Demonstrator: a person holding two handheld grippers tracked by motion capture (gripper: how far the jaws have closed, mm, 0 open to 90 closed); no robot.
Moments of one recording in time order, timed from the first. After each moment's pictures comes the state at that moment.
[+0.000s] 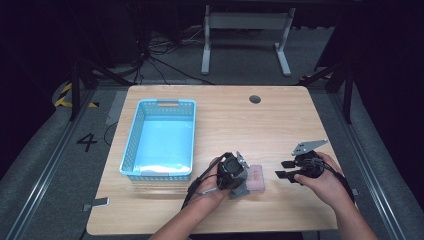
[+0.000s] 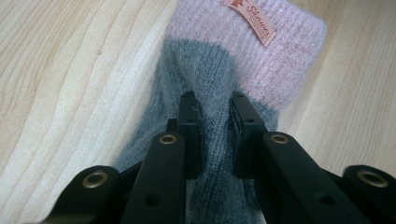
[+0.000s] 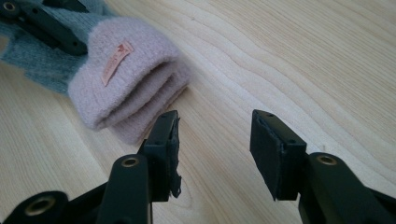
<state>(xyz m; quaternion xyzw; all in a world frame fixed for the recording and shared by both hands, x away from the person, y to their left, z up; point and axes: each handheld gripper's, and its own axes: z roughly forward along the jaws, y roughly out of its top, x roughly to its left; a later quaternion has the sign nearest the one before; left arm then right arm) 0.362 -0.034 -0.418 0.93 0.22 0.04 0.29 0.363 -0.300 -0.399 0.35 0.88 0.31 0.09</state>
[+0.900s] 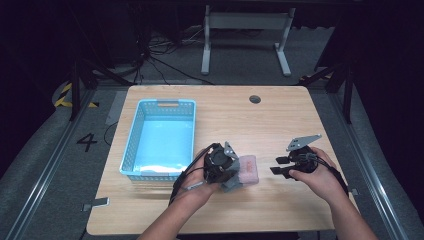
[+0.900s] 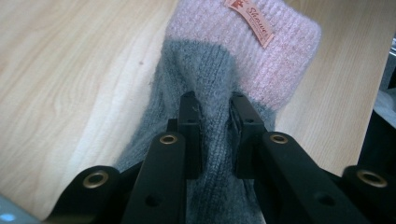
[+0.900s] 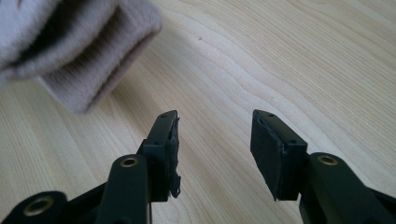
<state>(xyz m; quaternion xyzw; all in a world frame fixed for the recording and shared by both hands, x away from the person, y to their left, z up) 0.357 0.003 -0.368 0.92 0.23 0.05 0.31 0.376 -0.287 -0.395 0.33 0.89 0.31 0.08</state>
